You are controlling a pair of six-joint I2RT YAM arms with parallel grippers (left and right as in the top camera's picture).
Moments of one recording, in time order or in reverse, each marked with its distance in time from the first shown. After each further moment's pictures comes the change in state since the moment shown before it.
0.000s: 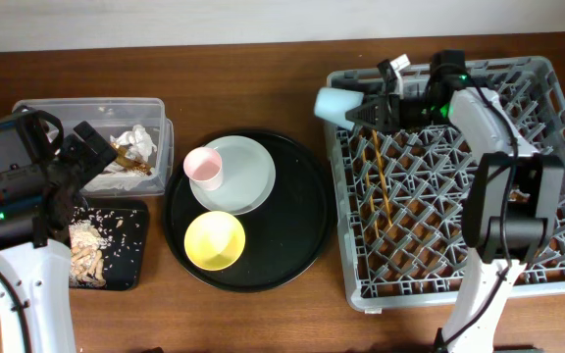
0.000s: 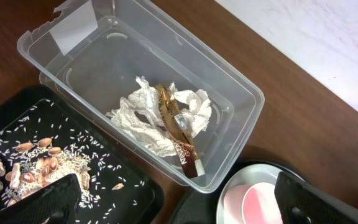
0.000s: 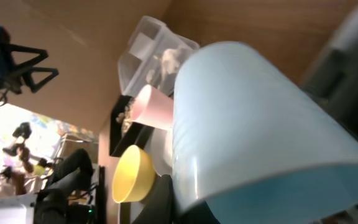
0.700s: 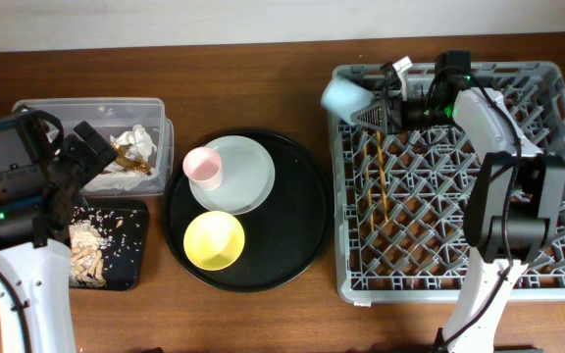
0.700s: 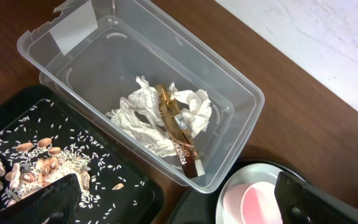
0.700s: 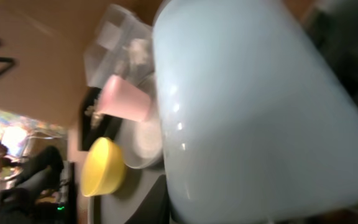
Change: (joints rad) left arm 0.000 0.000 0.000 0.000 0.000 0.000; right arm -0.006 0.003 0.001 0.023 0.111 -0.023
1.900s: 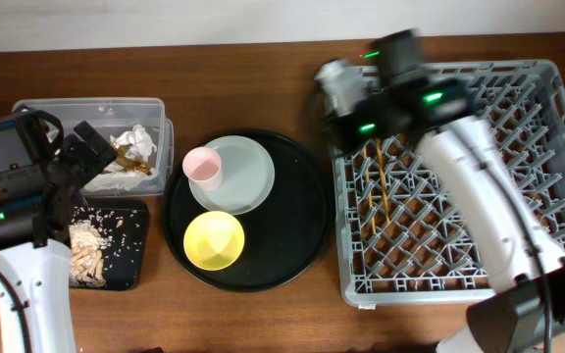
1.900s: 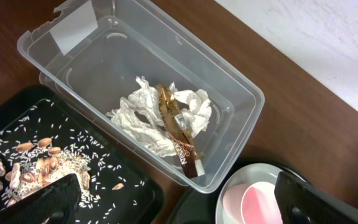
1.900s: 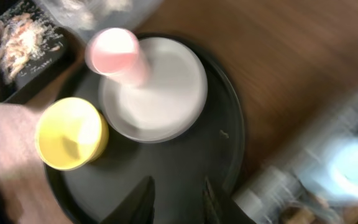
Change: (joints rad) left arm 0.000 0.000 0.000 0.000 0.000 0.000; right arm 0.436 -0.492 -0.013 -0.140 0.721 0.122
